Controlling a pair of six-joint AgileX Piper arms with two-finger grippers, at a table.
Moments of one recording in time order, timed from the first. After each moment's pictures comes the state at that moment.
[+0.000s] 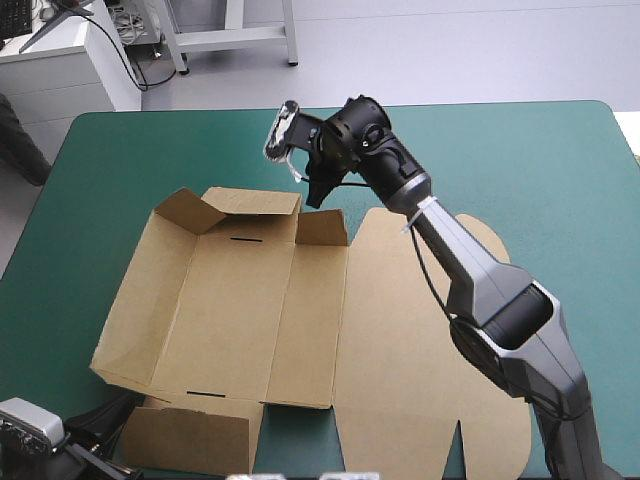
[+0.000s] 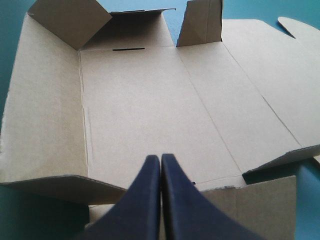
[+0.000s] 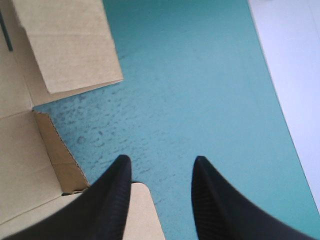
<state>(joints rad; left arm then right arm) -0.35 -0.02 -0.50 -0.09 0.99 -0.04 0.66 2.13 -2.45 -0.22 1.25 -0.55</state>
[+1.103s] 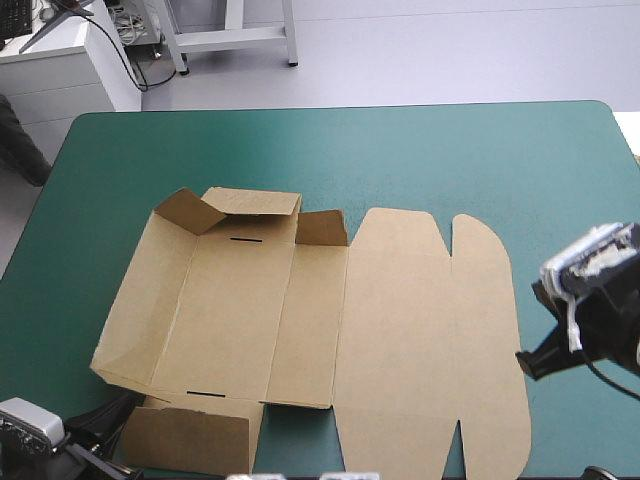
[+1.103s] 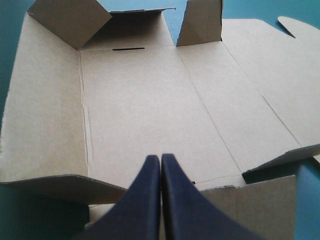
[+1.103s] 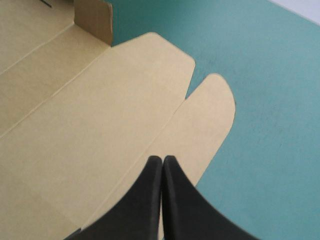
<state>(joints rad) -0.35 -0.02 -0.50 -0.09 0.99 -0.04 0.66 0.73 -1.23 -0.24 1.25 0.06</state>
